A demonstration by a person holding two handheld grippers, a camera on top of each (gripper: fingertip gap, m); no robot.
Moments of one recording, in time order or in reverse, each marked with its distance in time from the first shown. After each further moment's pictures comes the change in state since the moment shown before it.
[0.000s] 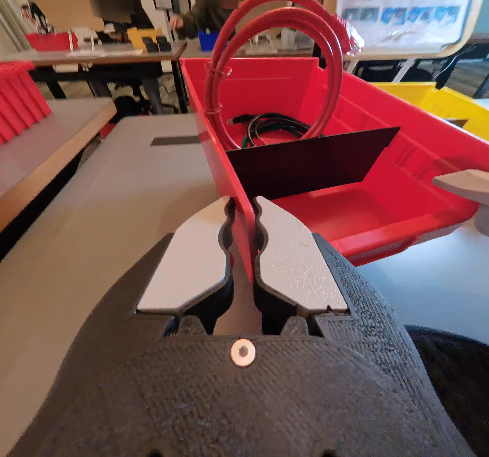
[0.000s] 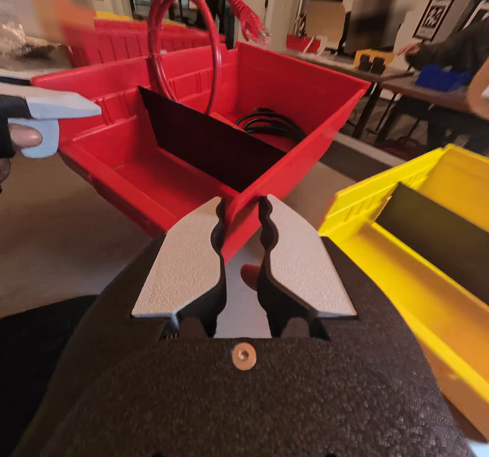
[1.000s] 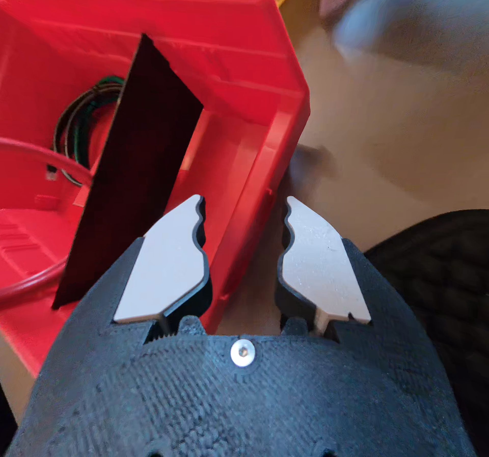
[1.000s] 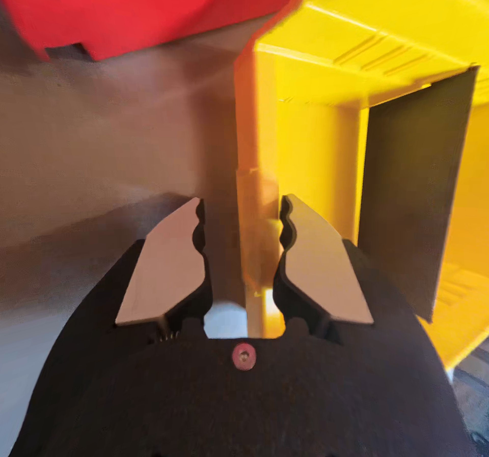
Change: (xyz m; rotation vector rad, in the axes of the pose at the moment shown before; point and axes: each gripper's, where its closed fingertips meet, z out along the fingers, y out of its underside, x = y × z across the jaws) left arm 0.136 0.087 0.056 -0.522 0.489 0.708; right arm 0.118 0.123 -0.015 -0.810 -0.189 -0.595
